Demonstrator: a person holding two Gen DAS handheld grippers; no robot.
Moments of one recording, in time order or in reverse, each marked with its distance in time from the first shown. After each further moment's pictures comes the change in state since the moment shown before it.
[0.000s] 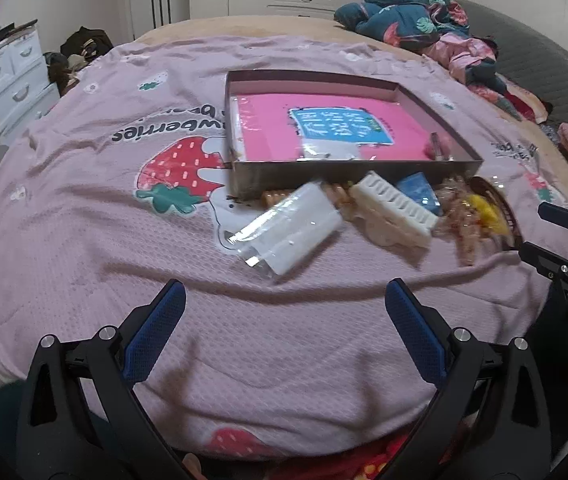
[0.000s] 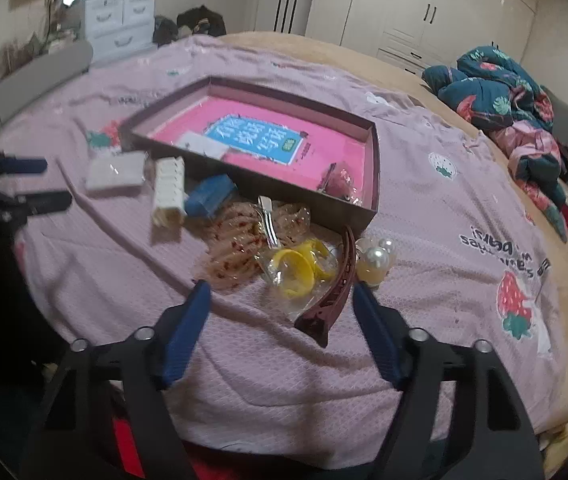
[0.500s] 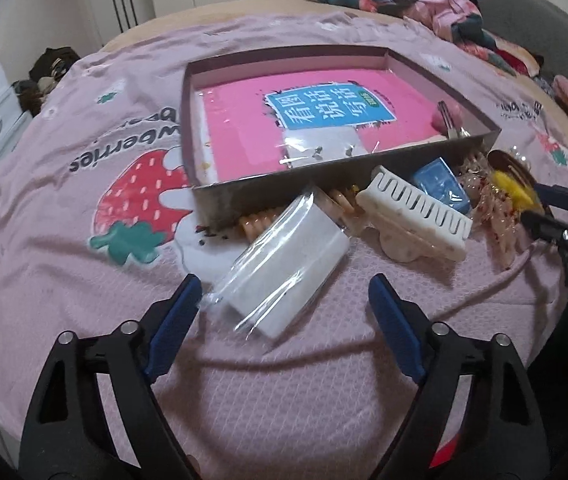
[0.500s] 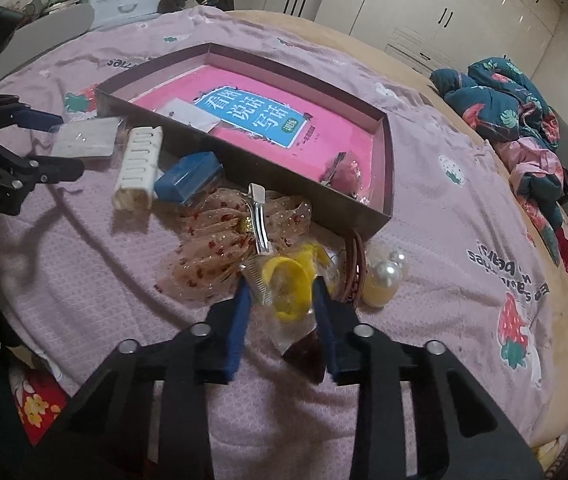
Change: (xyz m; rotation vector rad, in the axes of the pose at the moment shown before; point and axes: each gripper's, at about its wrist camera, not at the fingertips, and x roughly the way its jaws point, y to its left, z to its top) left arm 0.050 -0.013 0.027 0.158 0.079 0.001; right arm 0.043 -0.001 0.011 -0.059 0.057 -0.026
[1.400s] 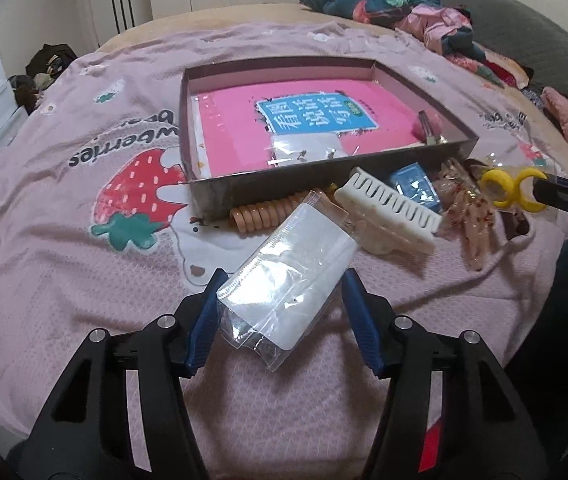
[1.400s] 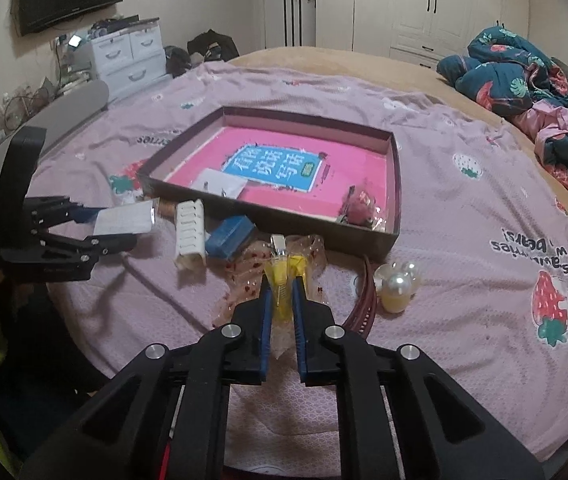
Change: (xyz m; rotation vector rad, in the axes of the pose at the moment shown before) left arm -0.024 0.002 -0.011 -0.038 -0.038 -0.052; right arm -0.055 -0.025 0.003 0.186 -0.139 0.203
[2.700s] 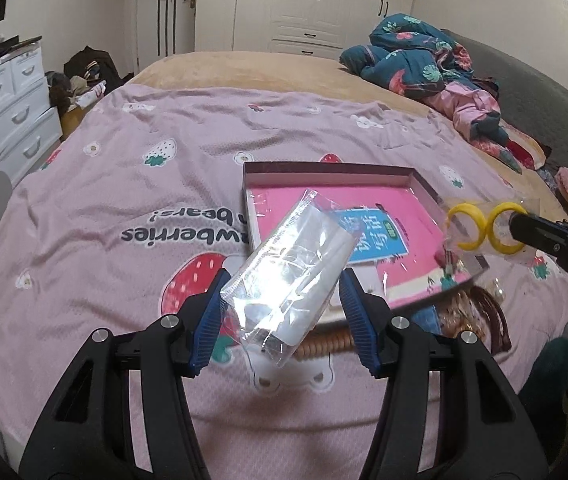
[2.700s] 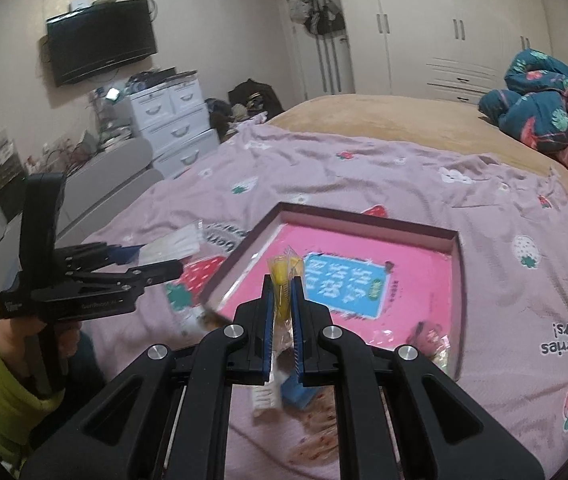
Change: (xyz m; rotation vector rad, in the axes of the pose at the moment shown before) left arm -0.037 0.047 0.077 -0.150 -0.167 0.027; right arm 0.008 0.015 0.111 0.037 -0.160 0.172
